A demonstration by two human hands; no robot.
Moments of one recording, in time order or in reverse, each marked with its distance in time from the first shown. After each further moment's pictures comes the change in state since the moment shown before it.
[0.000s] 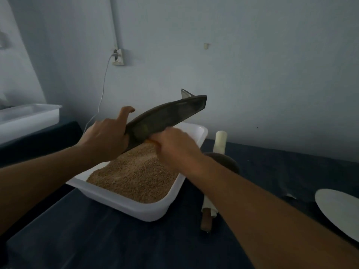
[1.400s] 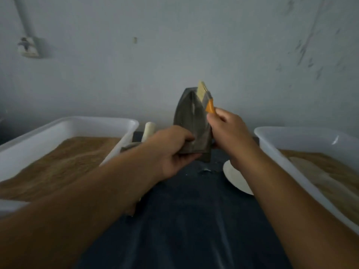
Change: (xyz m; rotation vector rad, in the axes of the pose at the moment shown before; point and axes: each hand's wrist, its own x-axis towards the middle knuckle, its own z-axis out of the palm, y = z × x) left_hand -0.029 0.322 0.005 -1.701 -0.640 -0.626; right_hand -0.188 0.123 -0.143 0.472 0.528 0.723
